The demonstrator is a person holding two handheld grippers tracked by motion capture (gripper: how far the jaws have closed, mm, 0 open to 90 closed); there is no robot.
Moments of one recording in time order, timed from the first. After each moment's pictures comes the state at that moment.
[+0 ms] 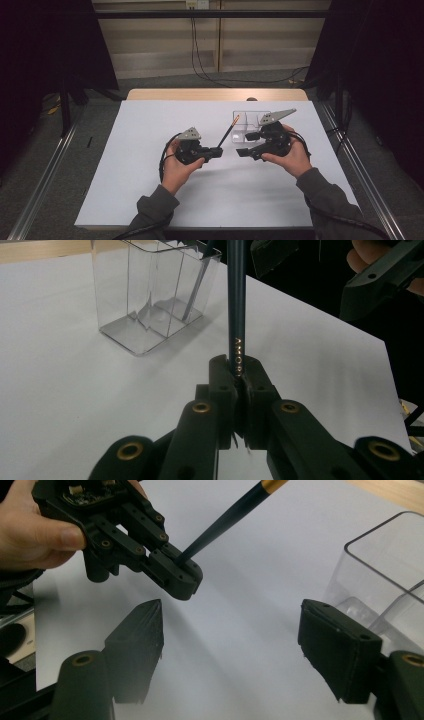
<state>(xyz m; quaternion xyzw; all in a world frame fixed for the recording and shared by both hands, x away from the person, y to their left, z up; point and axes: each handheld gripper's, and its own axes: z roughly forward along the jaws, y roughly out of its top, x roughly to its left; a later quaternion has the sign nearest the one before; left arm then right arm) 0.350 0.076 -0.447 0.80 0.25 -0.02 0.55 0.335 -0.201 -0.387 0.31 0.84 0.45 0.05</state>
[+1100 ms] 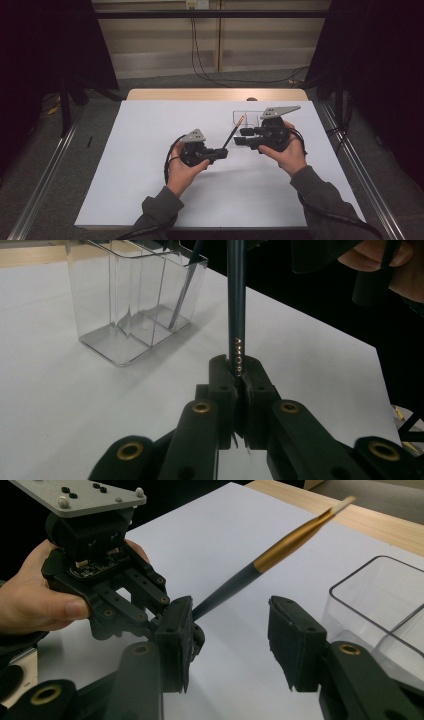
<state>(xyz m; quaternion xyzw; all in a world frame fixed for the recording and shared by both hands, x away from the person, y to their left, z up) 0.345 0.064 -0.449 0.79 0.24 -0.02 0.56 0.339 -0.196 -0.378 0.33 0.80 0.49 0.07</state>
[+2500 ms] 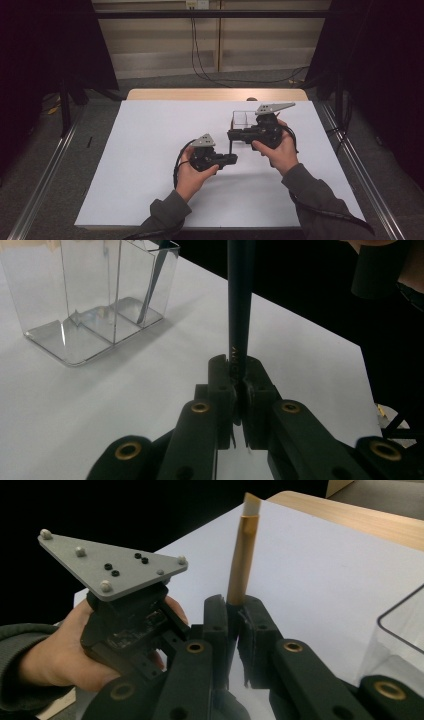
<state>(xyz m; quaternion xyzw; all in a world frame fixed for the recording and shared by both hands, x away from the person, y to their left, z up) 0.334 0.040 -0.458 0.79 0.24 -0.04 0.56 0.341 -0.179 -0.369 0.33 0.78 0.53 0.03</state>
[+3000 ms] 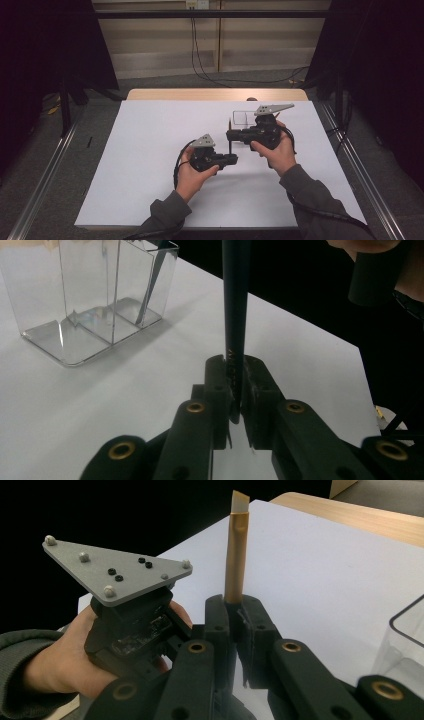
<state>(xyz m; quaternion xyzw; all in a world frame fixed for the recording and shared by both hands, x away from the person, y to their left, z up) 0.335 0.040 -0.460 0.79 0.23 -0.04 0.57 0.342 -0.178 -0.374 0.33 0.77 0.54 0.02</state>
